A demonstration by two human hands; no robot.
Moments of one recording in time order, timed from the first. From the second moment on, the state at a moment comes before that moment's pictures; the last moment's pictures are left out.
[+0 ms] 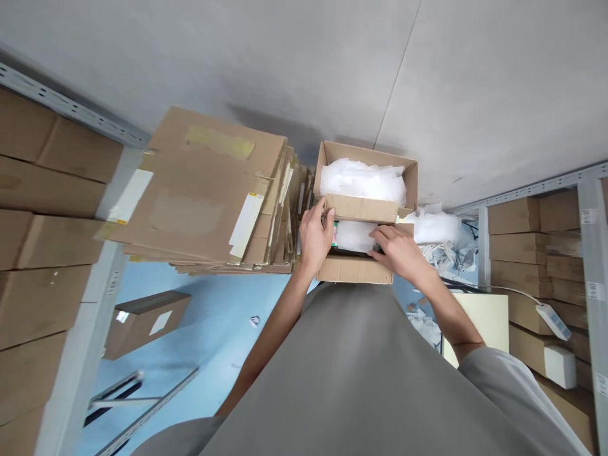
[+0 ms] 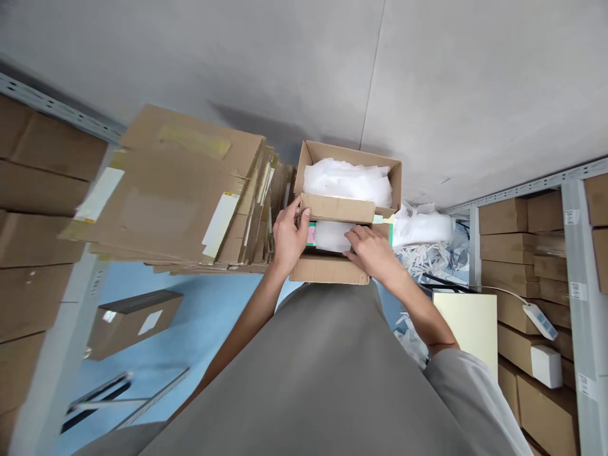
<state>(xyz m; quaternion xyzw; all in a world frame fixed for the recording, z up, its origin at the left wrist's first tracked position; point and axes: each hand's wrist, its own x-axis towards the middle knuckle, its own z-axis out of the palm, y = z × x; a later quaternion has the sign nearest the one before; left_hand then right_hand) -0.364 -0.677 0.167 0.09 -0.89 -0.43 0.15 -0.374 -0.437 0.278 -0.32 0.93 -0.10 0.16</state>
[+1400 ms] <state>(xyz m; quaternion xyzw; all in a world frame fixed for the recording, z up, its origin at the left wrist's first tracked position) -0.362 -0.677 0.169 0.12 -0.88 -0.44 0.11 -0.454 -0.420 0.324 -0.19 0.87 -0.45 -0.02</state>
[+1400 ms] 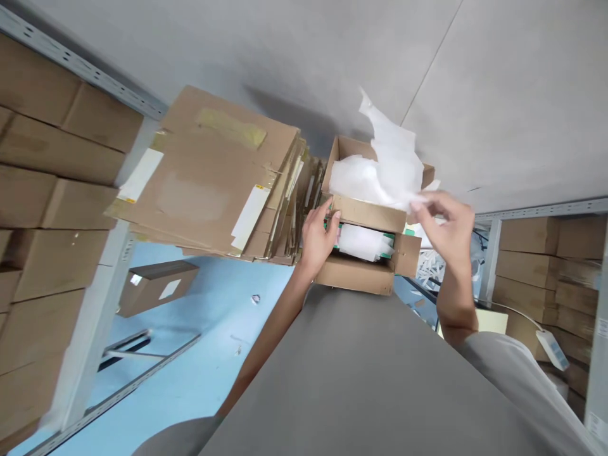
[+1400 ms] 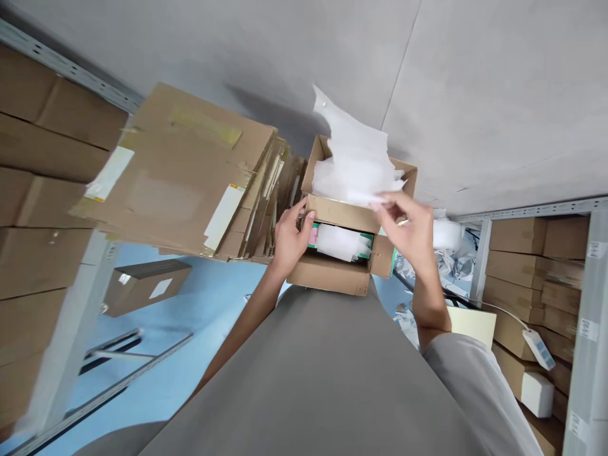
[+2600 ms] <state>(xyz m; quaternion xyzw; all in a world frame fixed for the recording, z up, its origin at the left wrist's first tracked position) -0.342 -0.706 0.208 -0.16 -0.91 -0.35 0.13 -0.349 -0.404 0.250 -0.20 0.93 -0.30 -0.10</state>
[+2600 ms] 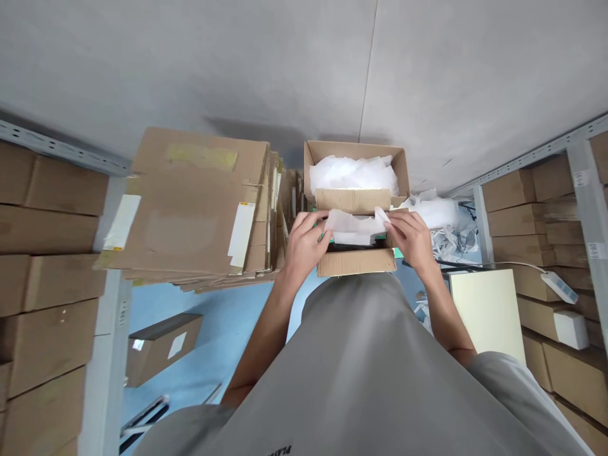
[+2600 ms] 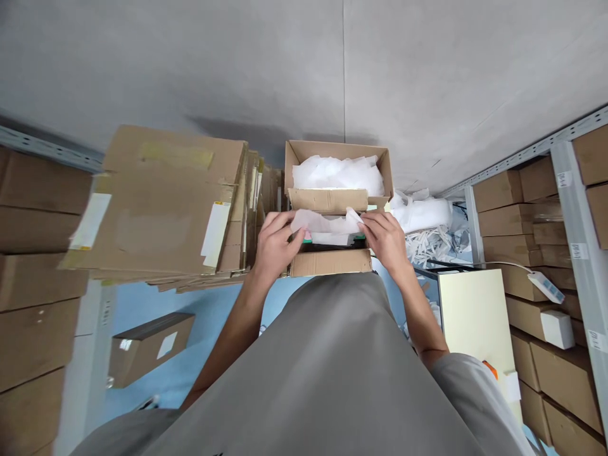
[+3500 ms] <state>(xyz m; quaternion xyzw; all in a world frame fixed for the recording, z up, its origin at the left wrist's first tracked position) -0.356 -0.693 0.235 -0.26 -0.93 -0.15 -0.19 -0.382 -0.436 0.266 -0.33 0.91 0.03 0.23</state>
